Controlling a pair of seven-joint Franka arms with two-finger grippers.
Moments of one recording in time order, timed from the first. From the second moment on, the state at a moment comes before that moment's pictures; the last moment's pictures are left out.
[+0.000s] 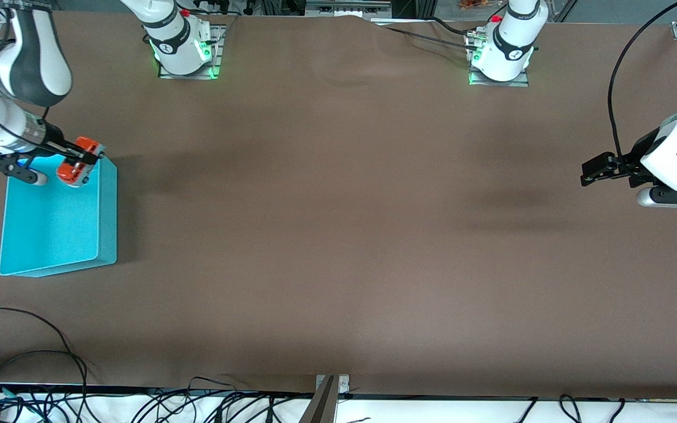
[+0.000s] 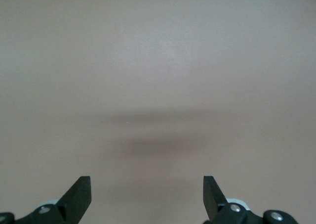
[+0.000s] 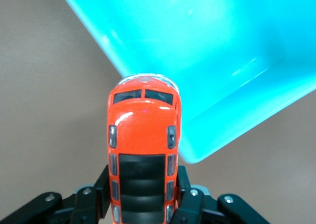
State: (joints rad) left arm -0.01 0.12 0.01 -1.60 -0.01 1.67 0.00; right arm -0.08 -0.01 -0.15 -2.24 -0.08 2.06 0.19
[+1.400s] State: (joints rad) left arm -0.01 0.13 0.01 -1.60 -0.01 1.67 0.00; right arm -0.19 0.47 -0.19 -1.94 -0.25 2.25 -0.13
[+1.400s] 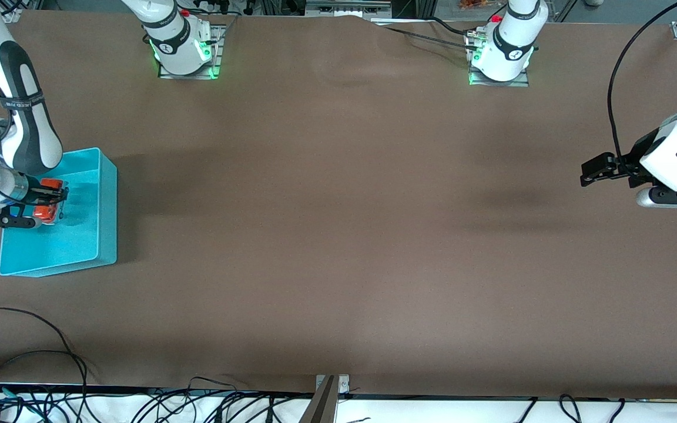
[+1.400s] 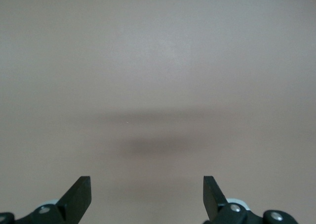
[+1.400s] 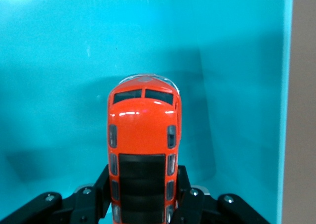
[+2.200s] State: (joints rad) left arm -0.01 0.13 0.01 -1.60 -0.01 1.67 0.00; right arm -0.21 0.52 -0.18 -1.94 -0.25 2.31 -0.09
